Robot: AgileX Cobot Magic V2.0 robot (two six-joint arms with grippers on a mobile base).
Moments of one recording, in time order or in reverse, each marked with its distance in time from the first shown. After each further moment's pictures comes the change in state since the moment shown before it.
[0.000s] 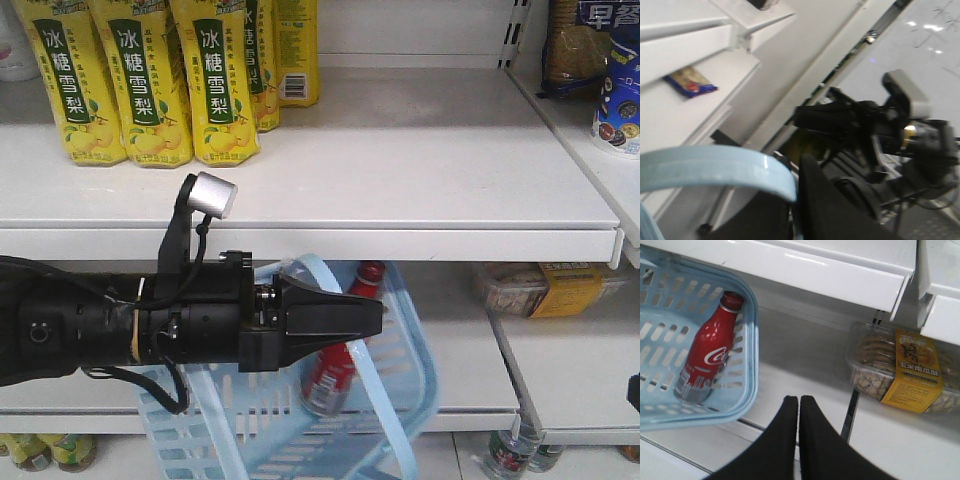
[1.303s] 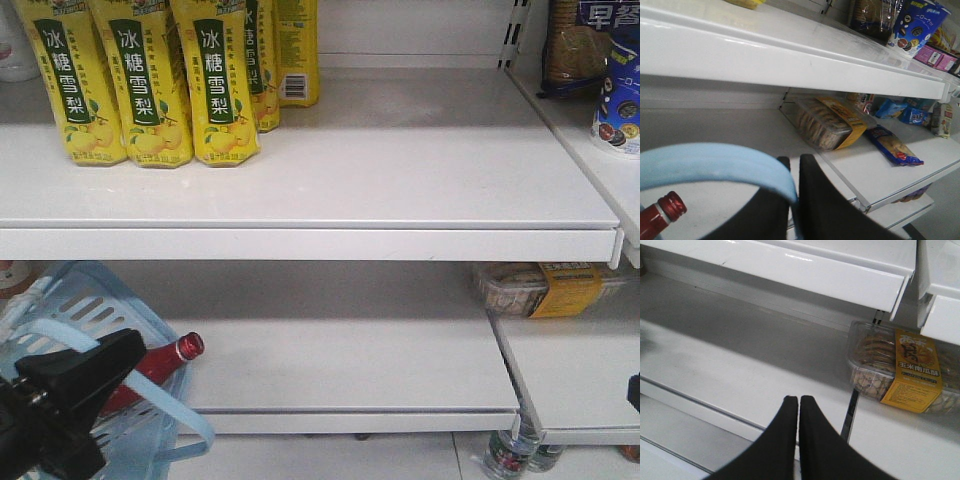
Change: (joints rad) left arm -0.001 -0.677 0.603 -0.956 0.622 0.963; right arm 0.000 0.000 0.000 -0.001 0.000 0.000
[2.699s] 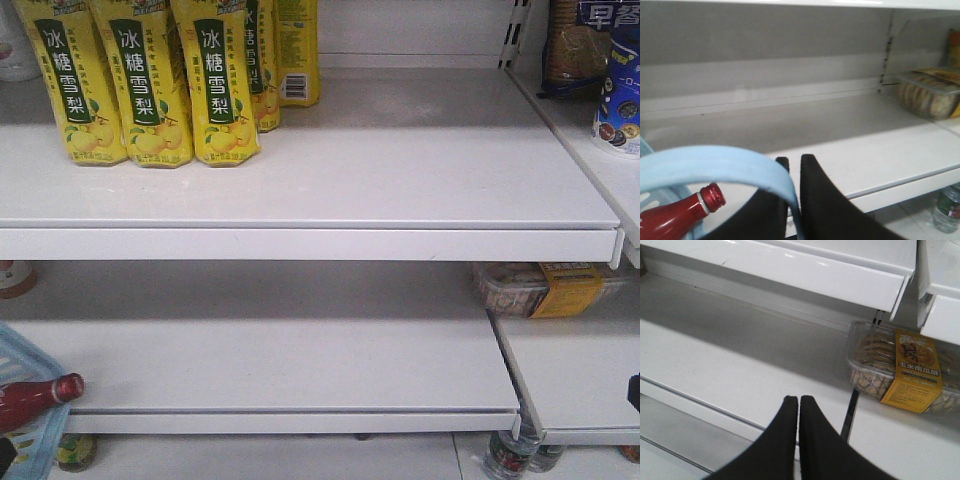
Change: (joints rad) left arm 0.180 -0.763 0.261 -0.377 0.526 0.681; right arm 0.000 0.000 0.000 0.000 -0.001 0.000
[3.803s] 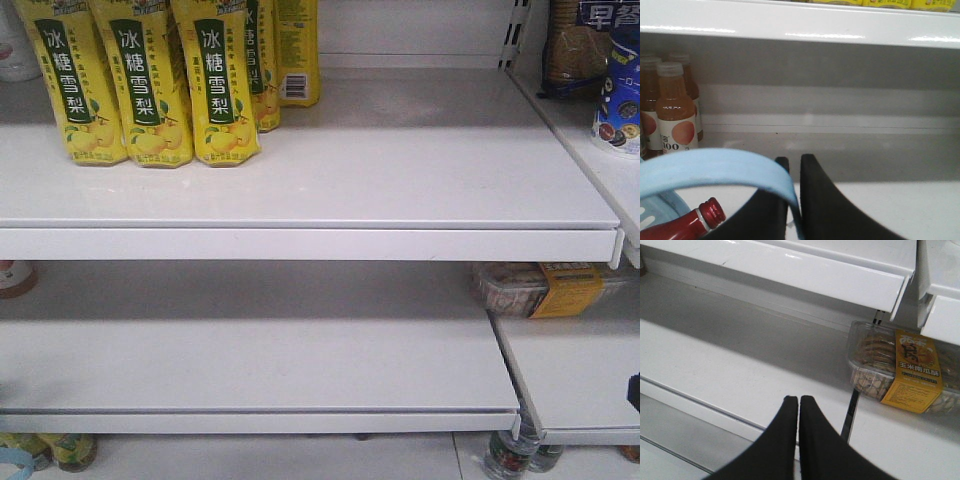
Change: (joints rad) left arm 0.268 0.000 0.000 -0.001 -0.079 -0.001; right arm 0.000 0.000 0.000 0.000 0.000 0.000
